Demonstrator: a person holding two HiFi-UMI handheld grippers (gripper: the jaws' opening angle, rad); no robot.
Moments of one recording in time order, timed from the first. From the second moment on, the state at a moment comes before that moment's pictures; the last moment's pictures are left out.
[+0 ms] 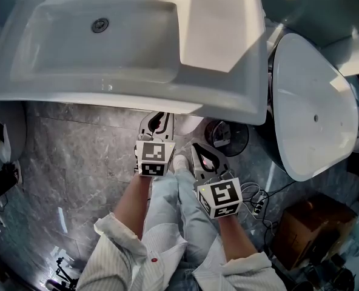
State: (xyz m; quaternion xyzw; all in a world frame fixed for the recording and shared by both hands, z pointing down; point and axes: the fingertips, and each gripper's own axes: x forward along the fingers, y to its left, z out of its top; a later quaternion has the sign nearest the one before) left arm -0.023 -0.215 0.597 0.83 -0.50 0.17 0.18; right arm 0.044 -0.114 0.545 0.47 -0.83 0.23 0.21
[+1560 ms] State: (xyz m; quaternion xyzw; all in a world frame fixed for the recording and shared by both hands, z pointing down) left arm -0.010 -0.130 0.266 0.85 -0.49 0.02 0.17; right arm 0.019 -0.120 0.254 0.35 -0.92 0.11 0.10
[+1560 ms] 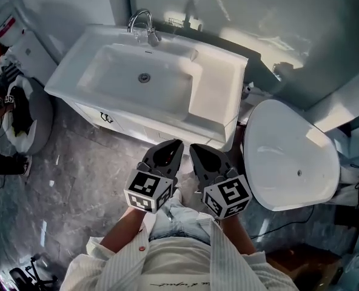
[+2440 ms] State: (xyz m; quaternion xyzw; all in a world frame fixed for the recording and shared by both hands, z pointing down) left arm -0.010 -0.093 0.188 0.87 -0.47 0.01 0.13; right arm 0.013 -0.097 0.196 0.32 -0.94 0.06 0.08
